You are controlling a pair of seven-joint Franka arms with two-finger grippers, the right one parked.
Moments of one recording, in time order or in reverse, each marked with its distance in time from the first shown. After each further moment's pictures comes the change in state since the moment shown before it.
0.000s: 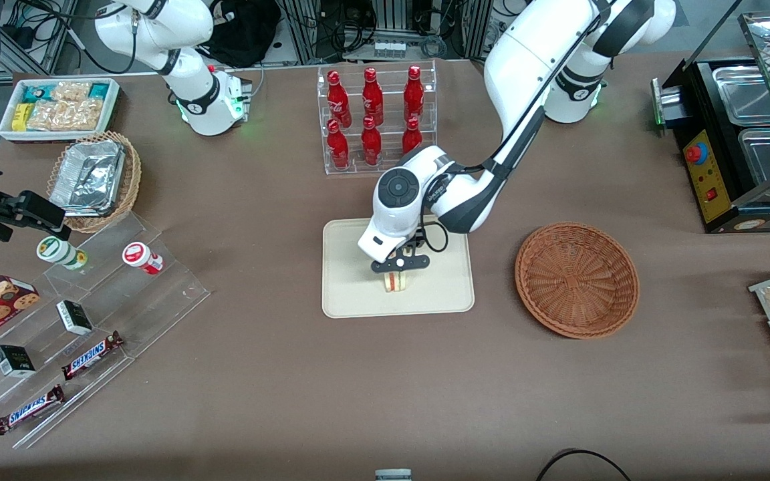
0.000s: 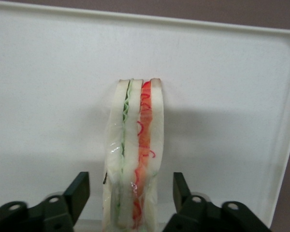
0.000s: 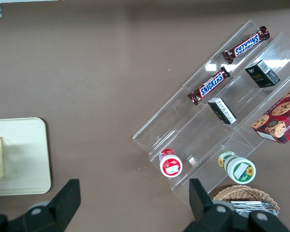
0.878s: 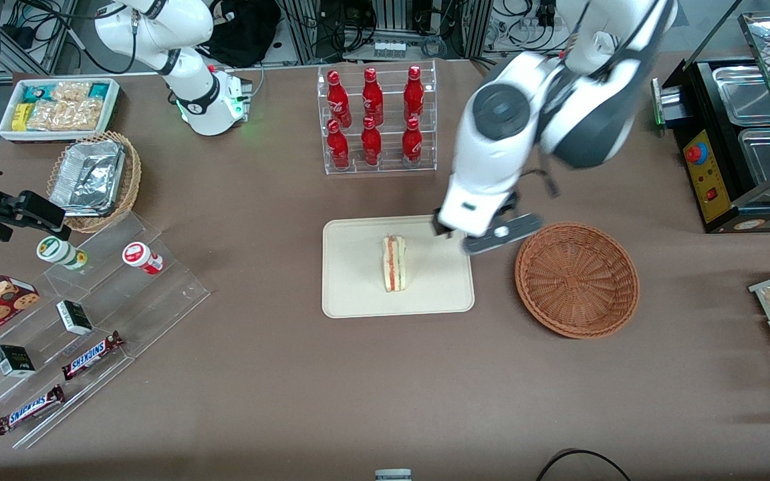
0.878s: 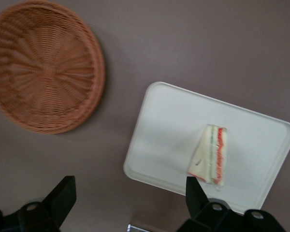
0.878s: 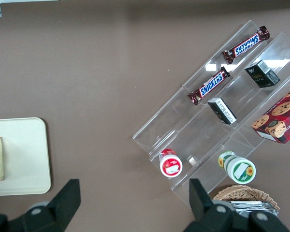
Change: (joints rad) arm 0.211 -0.447 0.026 0.027 0.002 -0.532 -0.013
